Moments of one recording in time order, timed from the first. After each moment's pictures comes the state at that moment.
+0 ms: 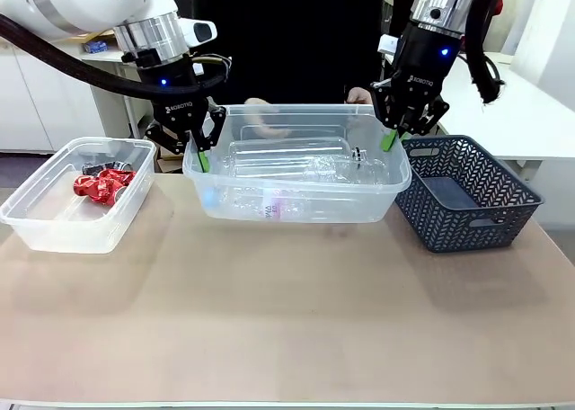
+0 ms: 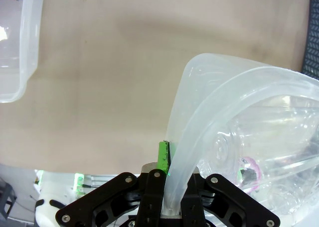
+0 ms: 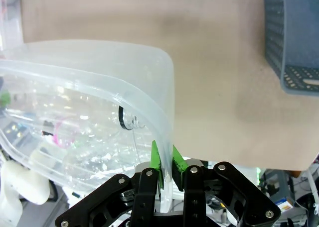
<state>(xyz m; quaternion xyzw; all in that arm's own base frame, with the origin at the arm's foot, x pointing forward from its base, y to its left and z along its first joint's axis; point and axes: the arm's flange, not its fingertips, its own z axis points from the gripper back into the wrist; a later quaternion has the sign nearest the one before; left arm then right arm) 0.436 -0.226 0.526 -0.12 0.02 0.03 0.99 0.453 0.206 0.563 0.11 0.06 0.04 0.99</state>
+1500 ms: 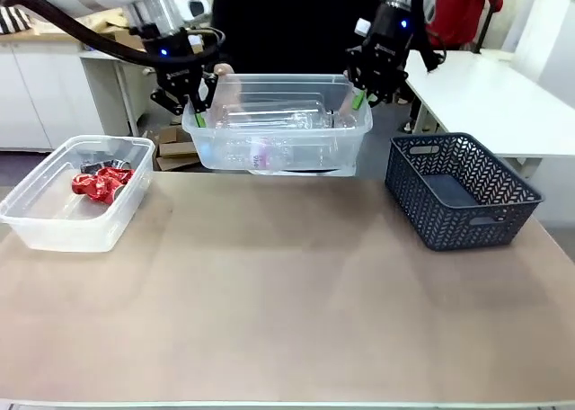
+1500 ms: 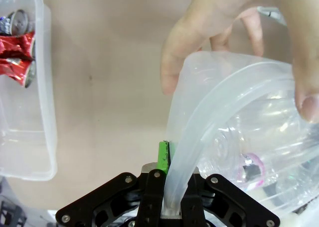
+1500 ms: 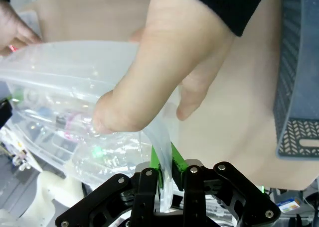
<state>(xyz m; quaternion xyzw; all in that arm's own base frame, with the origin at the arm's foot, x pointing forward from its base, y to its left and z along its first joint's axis) 0.573 -0.194 0.522 -0.14 0.00 0.01 0.99 0.622 0.214 0.553 0.16 0.11 0.02 0.98</state>
